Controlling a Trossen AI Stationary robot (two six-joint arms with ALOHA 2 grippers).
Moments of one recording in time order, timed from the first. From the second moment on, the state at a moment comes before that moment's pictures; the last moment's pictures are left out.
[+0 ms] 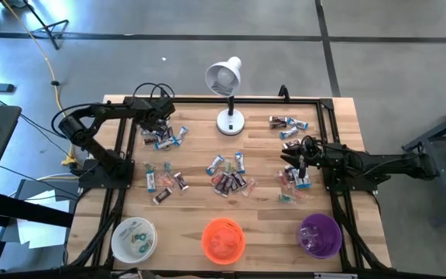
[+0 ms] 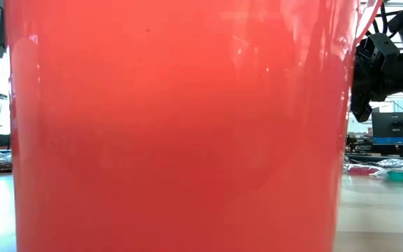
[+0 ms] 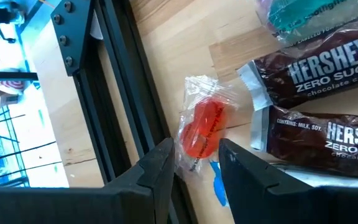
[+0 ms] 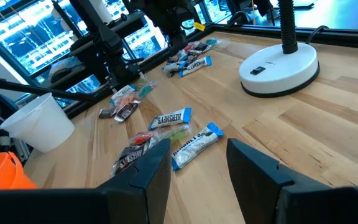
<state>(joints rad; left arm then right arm) 0.82 1.57 0.76 -0.76 -0.62 -0.32 -0.08 0.25 0.01 0.04 0.16 0.49</state>
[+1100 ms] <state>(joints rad) 0.88 1.62 0.86 -0.81 -0.50 -0.50 -0.08 0.25 0.01 0.04 0.16 0.49</state>
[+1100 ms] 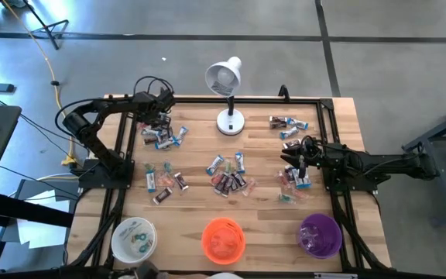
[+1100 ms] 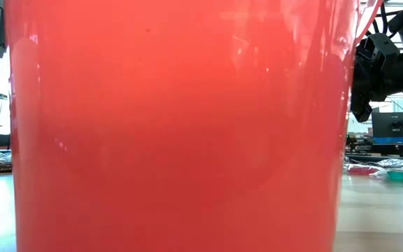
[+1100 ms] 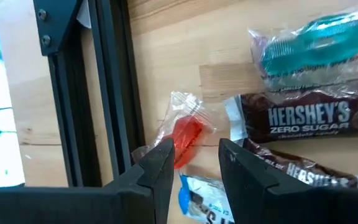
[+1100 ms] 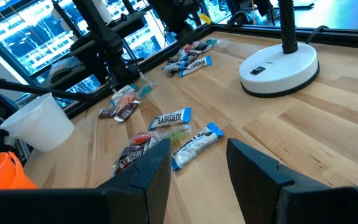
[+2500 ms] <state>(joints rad) 0.82 1.66 0.76 -0.76 -0.66 -0.46 -0.08 0.25 0.01 0.04 0.16 0.49</state>
